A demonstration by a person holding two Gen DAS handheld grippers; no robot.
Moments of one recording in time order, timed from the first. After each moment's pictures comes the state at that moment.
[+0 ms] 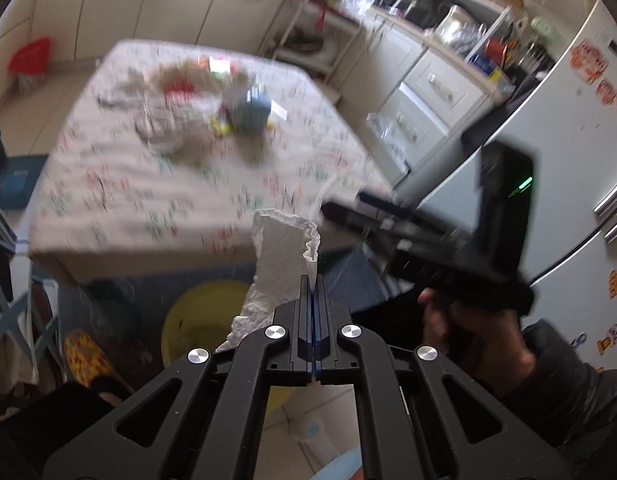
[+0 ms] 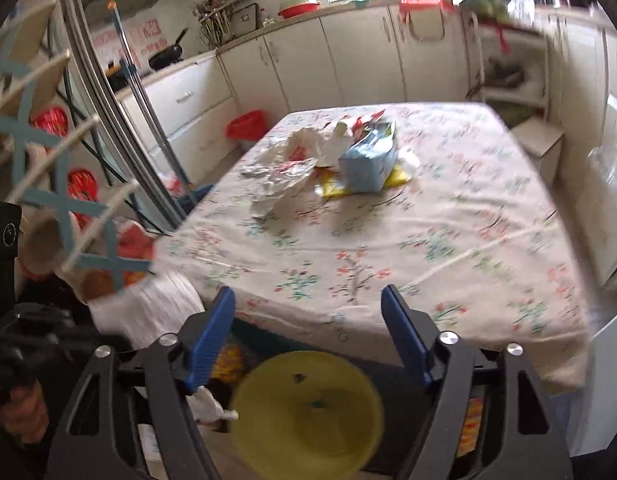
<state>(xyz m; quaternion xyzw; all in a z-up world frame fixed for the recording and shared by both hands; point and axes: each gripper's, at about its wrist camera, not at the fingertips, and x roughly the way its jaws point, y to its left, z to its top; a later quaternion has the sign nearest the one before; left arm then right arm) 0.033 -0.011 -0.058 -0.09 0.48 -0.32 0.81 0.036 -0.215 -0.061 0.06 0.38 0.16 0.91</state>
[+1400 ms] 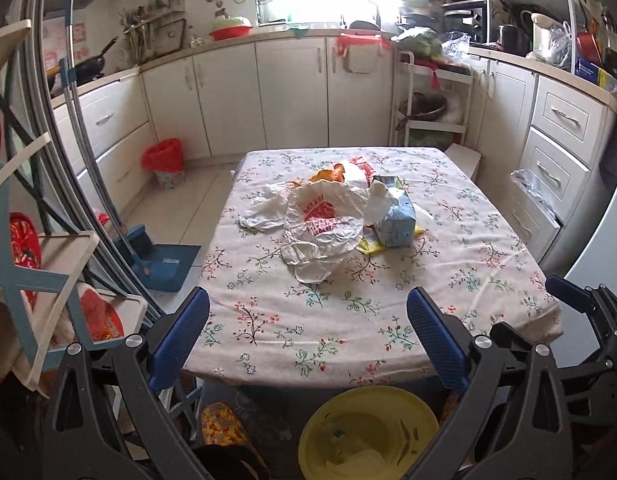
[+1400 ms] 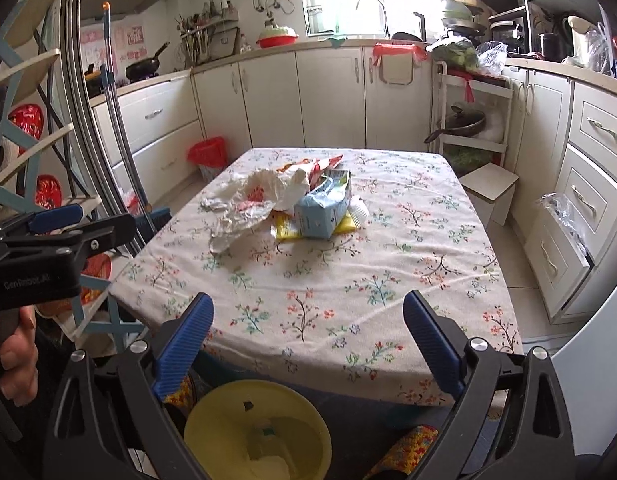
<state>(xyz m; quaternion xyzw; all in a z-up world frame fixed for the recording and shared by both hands) 0.083 -0.031 0.003 0.05 0.34 -0.04 0.94 0.033 -0.223 -0.040 0.02 0.32 0.09 0.94</state>
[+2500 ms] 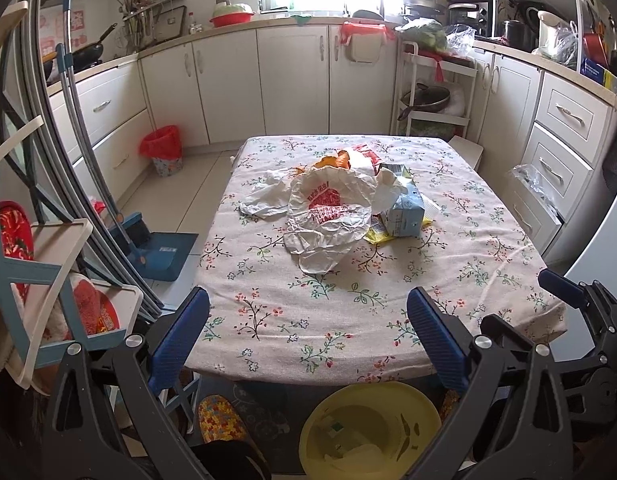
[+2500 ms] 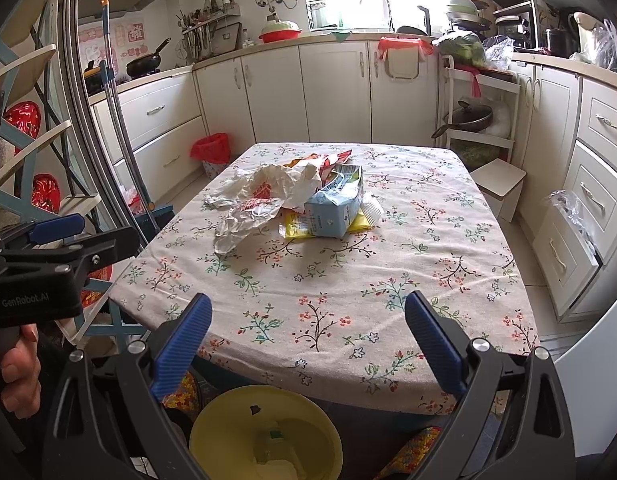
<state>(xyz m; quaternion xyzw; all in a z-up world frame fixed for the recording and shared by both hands) 0.095 -0.022 -0.009 0.04 0.36 -0.05 0.93 0.048 -0.210 -0.048 0.02 0.33 0.09 0.94</state>
